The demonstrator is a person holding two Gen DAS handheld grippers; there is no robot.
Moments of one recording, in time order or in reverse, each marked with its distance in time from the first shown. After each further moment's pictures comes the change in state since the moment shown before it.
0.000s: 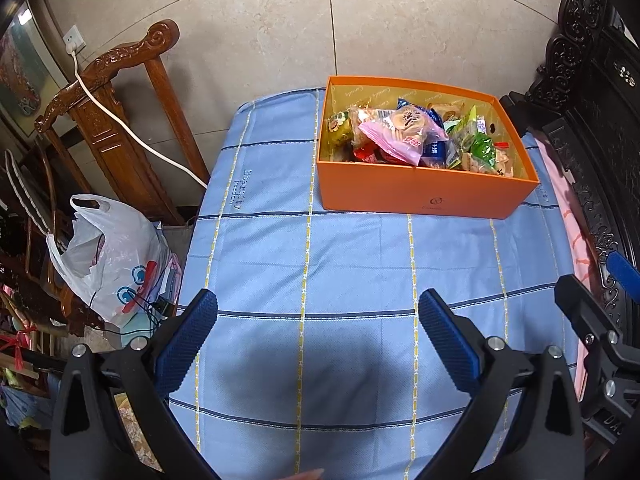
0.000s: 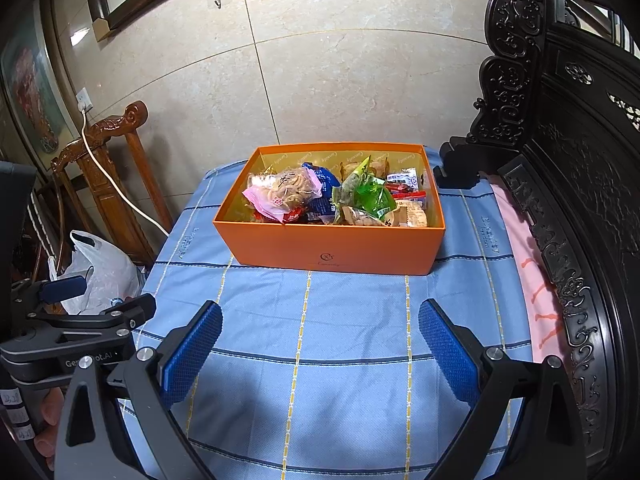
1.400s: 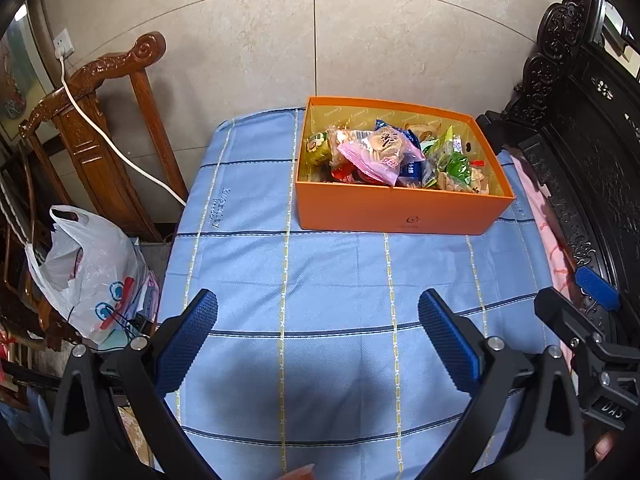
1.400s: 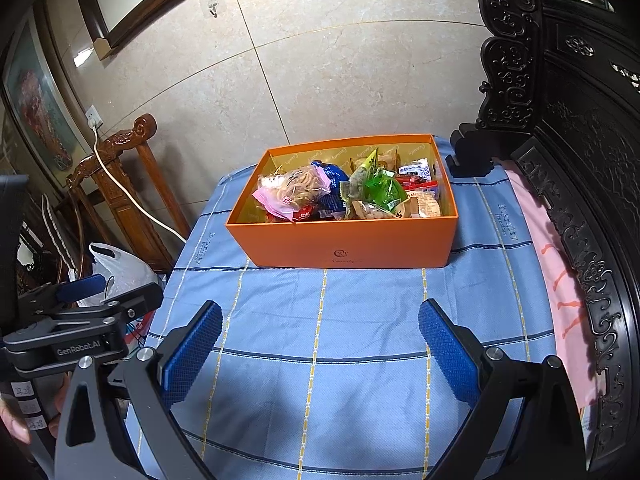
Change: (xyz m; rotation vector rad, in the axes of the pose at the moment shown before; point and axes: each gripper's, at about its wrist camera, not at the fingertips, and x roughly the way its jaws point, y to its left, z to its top) left arm -0.002 0.004 -0.001 -0.009 -0.072 -0.104; right arm 0.003 -0.015 -0.005 0.051 -0.003 0.091
